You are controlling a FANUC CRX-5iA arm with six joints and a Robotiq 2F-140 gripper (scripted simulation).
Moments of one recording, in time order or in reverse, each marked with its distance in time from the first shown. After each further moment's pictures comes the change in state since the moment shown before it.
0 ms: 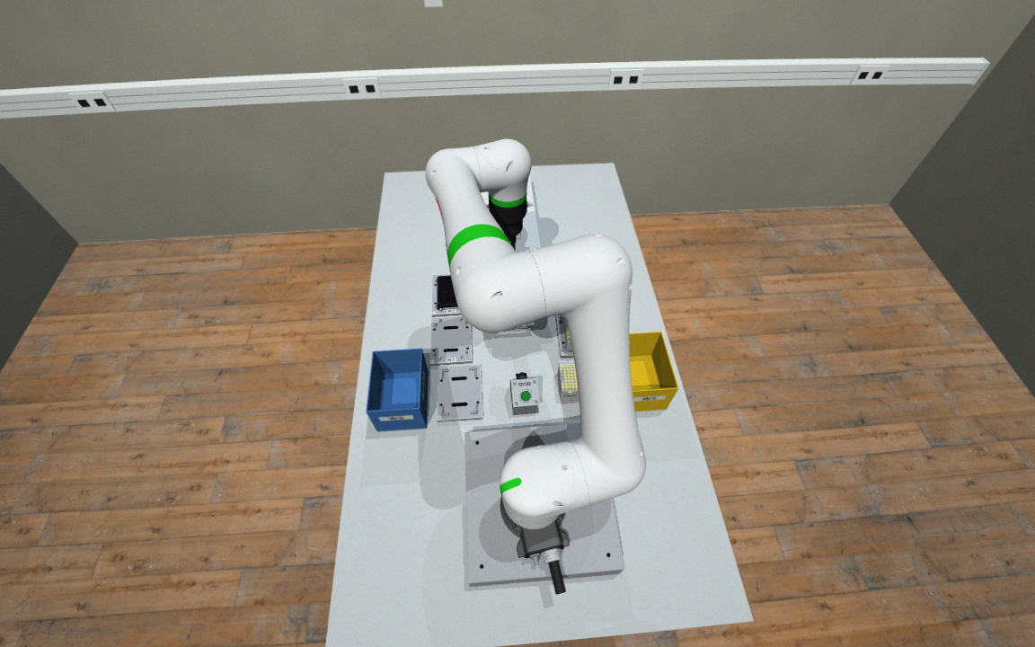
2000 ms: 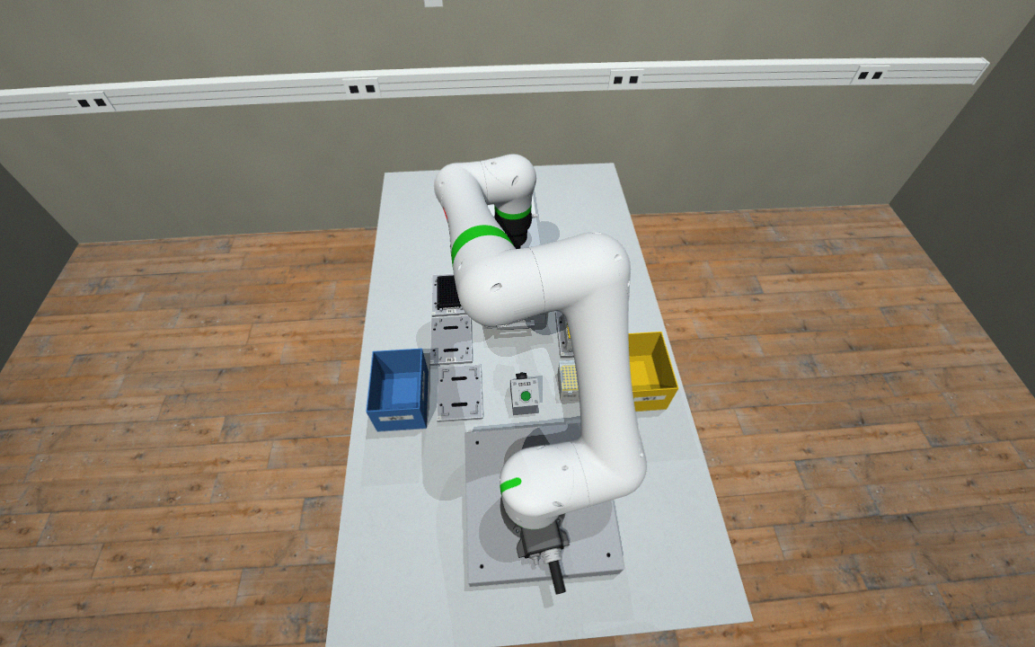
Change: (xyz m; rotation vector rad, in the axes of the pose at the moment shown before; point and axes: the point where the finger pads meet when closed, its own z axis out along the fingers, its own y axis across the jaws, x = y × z) arm -0.013 0.009 0.046 0.001 0.000 0.000
